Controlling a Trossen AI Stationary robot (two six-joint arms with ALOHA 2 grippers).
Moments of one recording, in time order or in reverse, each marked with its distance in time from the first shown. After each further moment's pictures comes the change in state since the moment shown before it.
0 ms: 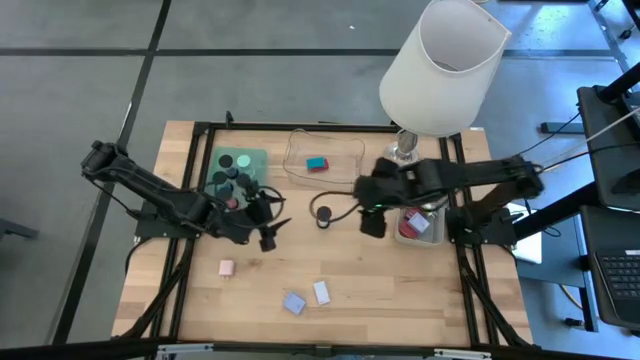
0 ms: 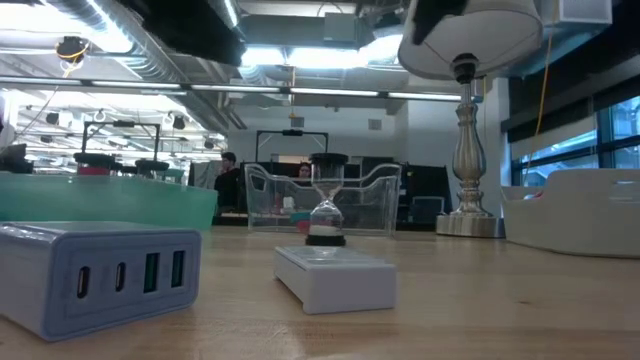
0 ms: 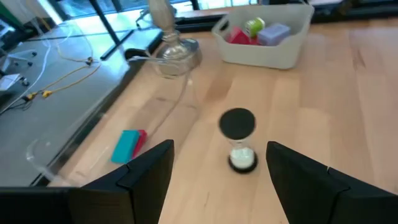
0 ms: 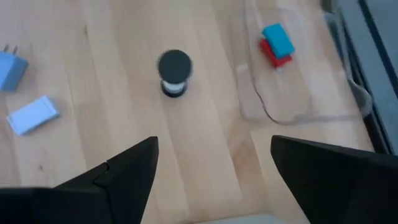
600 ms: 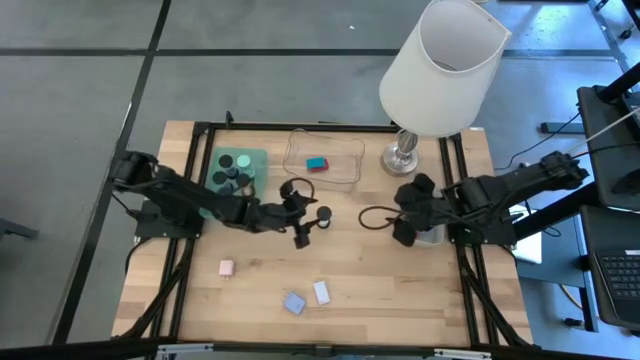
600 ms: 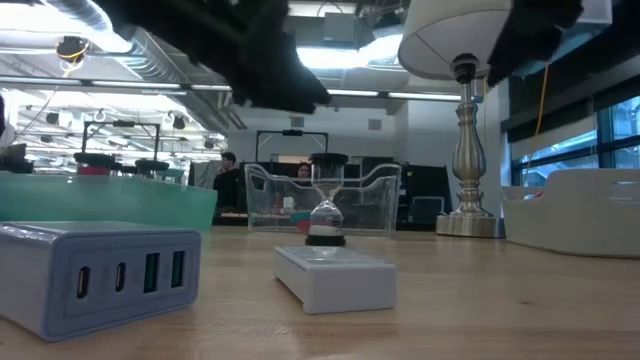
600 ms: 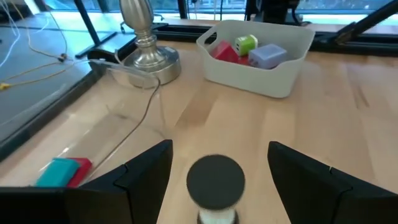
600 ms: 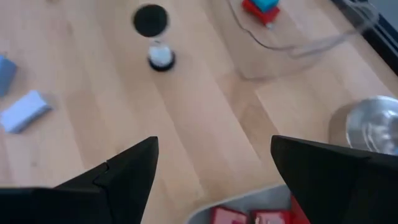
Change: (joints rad) left arm 0.197 0.348 0.000 0.529 0.222 0.056; right arm 0.160 -0.456 -0.636 0.274 0.139 0.321
